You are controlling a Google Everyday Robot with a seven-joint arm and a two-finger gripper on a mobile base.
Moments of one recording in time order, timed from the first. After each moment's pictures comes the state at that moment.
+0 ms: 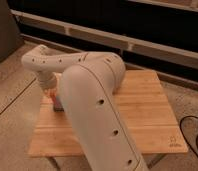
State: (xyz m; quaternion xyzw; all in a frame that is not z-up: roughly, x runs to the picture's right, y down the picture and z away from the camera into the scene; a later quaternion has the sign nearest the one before) arm -0.247 0.041 0.818 -0.27 0.21 0.57 0.75
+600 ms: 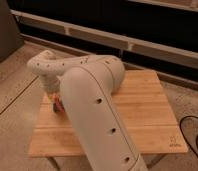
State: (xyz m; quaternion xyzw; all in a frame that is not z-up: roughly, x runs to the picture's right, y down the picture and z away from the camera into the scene) arm -0.230 0.061 0.834 -0.27 0.24 0.57 0.73
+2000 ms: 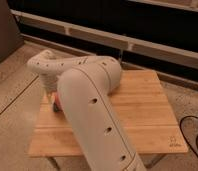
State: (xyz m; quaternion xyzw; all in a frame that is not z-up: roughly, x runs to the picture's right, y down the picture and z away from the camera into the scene) arm -0.228 0.059 0.840 -0.28 0.25 0.57 0.73
